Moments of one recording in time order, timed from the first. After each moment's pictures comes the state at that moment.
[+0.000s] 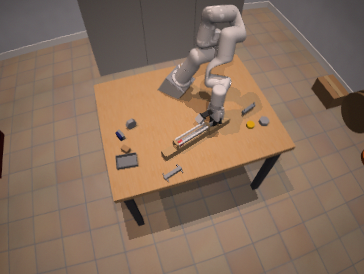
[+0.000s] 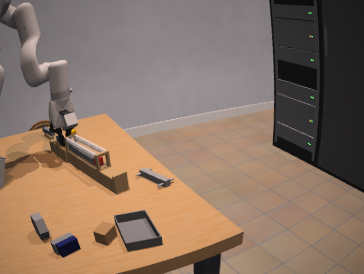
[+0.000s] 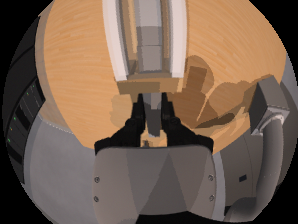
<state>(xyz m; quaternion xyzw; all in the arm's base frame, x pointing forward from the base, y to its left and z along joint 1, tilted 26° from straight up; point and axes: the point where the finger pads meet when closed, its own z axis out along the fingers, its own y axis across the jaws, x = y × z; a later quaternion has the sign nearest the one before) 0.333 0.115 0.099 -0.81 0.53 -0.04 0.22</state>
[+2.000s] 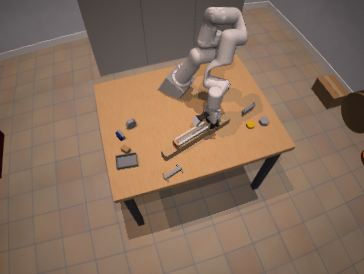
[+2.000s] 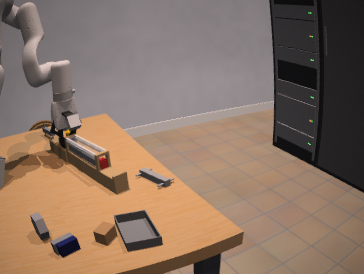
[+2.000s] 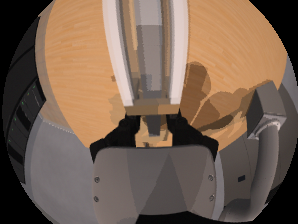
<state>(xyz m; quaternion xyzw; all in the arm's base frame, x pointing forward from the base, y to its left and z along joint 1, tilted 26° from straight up) 0.344 0.095 0.094 -0.81 0.53 -0.04 0.22</state>
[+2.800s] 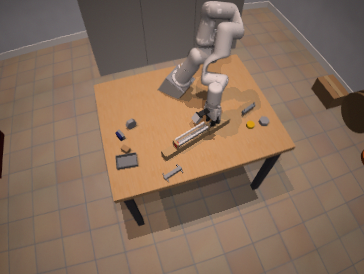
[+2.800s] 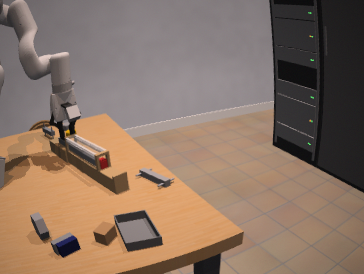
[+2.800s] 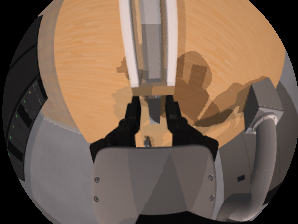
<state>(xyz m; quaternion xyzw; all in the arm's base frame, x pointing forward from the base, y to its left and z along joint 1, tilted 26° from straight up) 0.337 0.083 0.121 -0.81 0.53 -0.04 0.23</state>
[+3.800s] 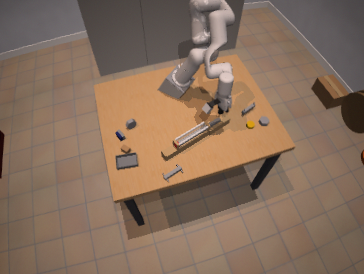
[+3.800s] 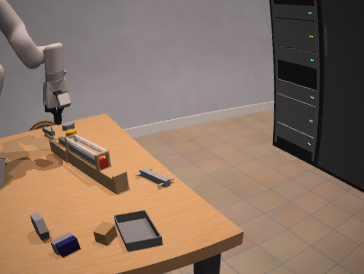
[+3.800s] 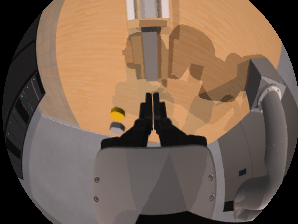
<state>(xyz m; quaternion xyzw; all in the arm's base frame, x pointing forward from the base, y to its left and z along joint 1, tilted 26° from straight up) 0.292 0.136 0.167 -0.82 0.52 -0.03 0.23</state>
